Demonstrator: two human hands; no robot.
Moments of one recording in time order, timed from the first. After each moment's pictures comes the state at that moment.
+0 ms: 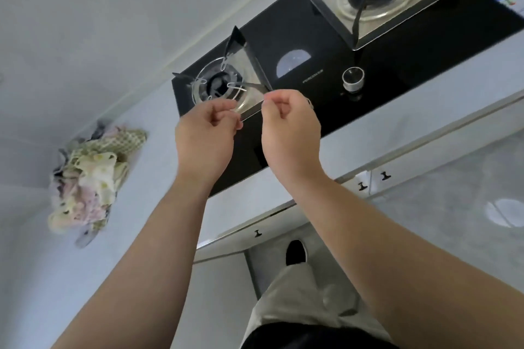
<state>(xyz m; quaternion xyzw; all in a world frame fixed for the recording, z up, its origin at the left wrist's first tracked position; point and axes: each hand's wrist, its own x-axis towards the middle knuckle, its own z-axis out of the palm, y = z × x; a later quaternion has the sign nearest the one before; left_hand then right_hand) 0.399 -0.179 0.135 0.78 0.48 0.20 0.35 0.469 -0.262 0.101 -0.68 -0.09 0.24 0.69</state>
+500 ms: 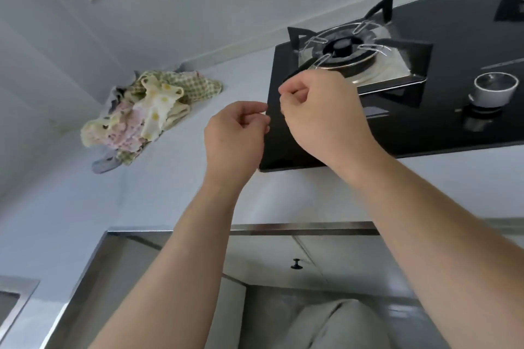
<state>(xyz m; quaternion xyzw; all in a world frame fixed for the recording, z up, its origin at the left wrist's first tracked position) 0.254 -0.097 0.004 0.70 0.52 0.38 0.31 0.374 -0.154 0.012 -0.69 -0.47 0.15 0.52</state>
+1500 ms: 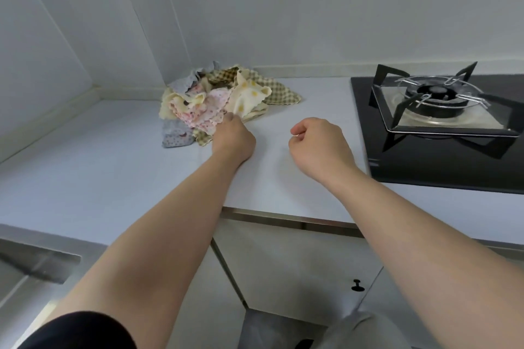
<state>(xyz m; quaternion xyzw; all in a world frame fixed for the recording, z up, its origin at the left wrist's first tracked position) 0.065 0.084 -0.038 0.75 0.62 0.19 0.11 0.190 -0.062 0.001 -0.77 -0.52 0.14 0.35</state>
